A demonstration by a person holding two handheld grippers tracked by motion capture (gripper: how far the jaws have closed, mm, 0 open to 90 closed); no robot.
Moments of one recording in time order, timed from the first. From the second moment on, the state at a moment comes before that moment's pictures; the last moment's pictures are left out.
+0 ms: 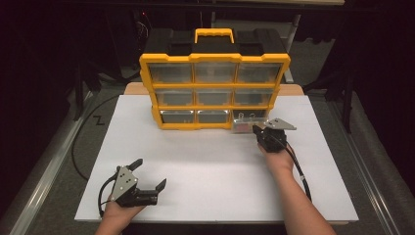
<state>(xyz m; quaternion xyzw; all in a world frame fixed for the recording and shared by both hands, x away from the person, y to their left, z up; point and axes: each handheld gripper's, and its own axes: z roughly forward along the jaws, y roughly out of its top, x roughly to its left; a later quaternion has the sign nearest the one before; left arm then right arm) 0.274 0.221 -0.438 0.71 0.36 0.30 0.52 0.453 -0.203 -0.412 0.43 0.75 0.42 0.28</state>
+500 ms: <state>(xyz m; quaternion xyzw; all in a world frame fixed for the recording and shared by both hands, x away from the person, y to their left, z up) 0.275 0.223 -0.438 0.71 0.36 0.30 0.53 0.492 -0.184 -0.404 0.43 0.75 0.41 0.28</state>
